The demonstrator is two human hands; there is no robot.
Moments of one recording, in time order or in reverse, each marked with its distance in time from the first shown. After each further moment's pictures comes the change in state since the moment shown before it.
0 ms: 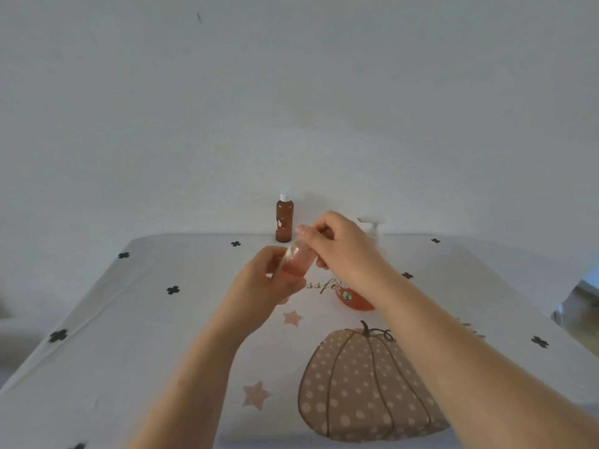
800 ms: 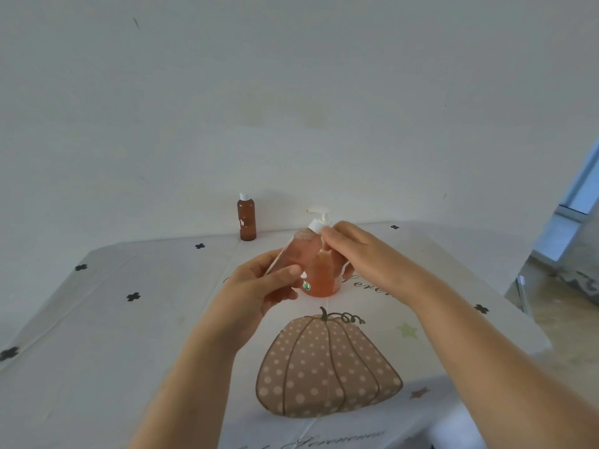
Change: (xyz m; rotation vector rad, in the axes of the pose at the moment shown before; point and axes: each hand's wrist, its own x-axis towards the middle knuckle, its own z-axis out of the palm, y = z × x) left_hand -0.022 0.029 0.043 -0.542 -0.306 -0.064; right_hand -0.046 0.046 -0.076 0.066 -0.120 0.086
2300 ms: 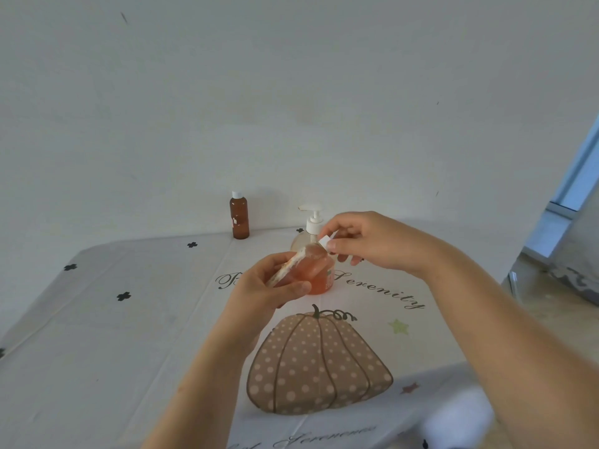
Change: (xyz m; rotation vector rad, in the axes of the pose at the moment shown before) left_hand 0.009 -0.021 0.014 0.162 0.138 0.014; right_hand 0.008 0.000 -0.035 -0.160 -0.112 -0.051
